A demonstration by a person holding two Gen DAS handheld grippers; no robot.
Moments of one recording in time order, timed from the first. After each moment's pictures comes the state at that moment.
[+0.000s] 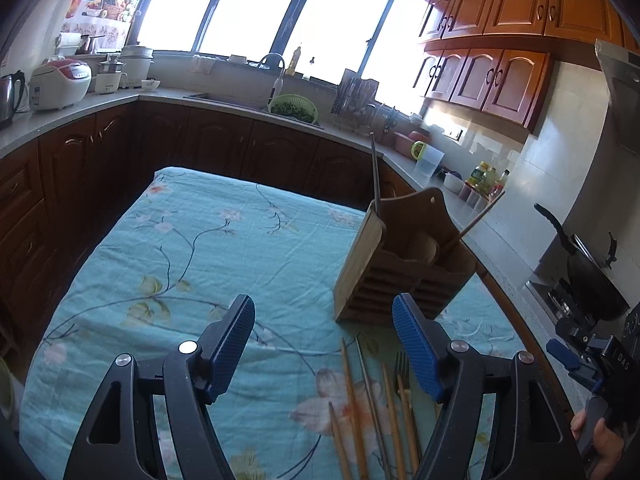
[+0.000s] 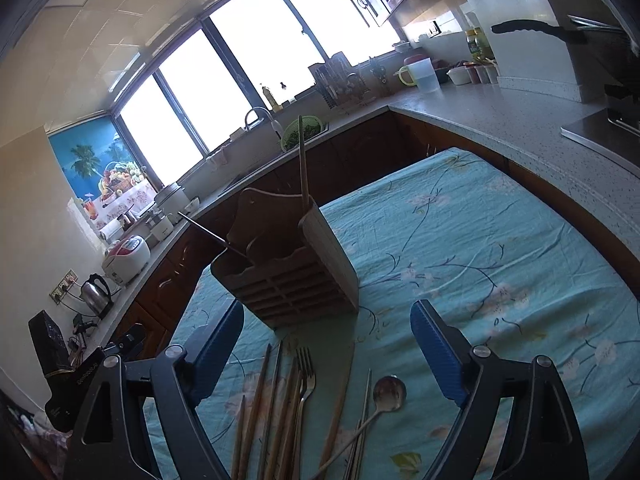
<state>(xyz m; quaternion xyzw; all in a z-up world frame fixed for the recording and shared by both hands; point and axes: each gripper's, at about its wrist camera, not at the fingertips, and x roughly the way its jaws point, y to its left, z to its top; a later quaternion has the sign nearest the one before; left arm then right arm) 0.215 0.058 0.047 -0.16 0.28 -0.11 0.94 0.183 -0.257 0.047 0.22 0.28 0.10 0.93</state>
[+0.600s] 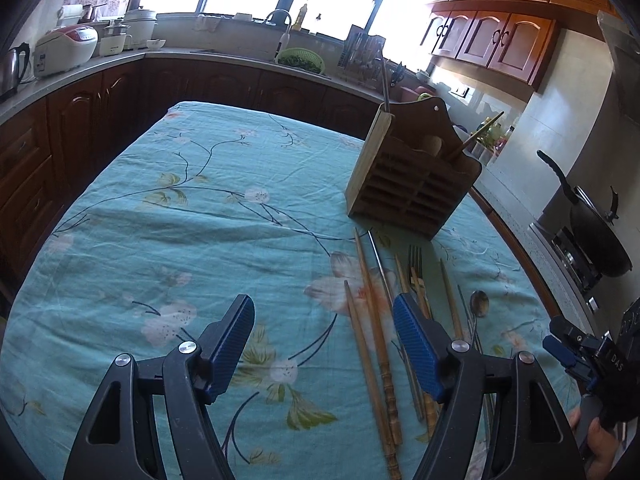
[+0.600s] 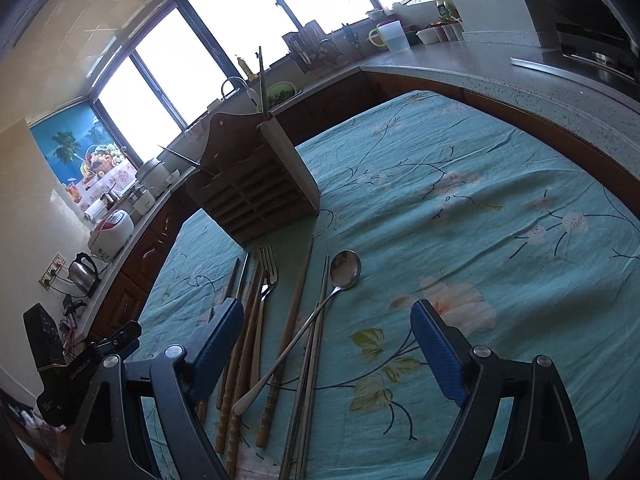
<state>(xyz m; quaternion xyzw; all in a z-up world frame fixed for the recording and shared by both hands) 0.156 0.060 0.016 -0.15 0.36 -0.11 0.92 0.120 -0.260 -0.016 0.22 0.34 0.07 0.91</state>
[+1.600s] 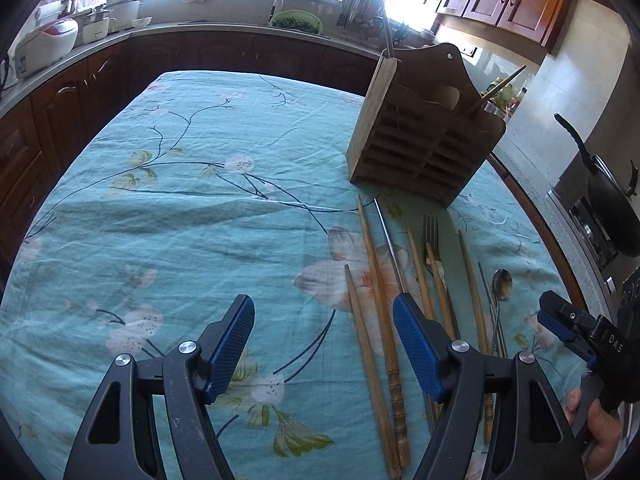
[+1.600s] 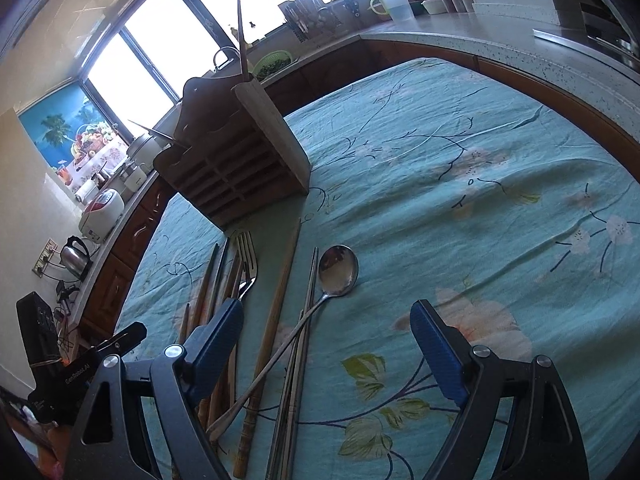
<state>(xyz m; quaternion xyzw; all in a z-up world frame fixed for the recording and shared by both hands) 0.214 0.027 0.005 -0.11 0.42 -0.10 0.89 0.172 -0.255 -0.040 0.21 0.39 0.09 0.89</state>
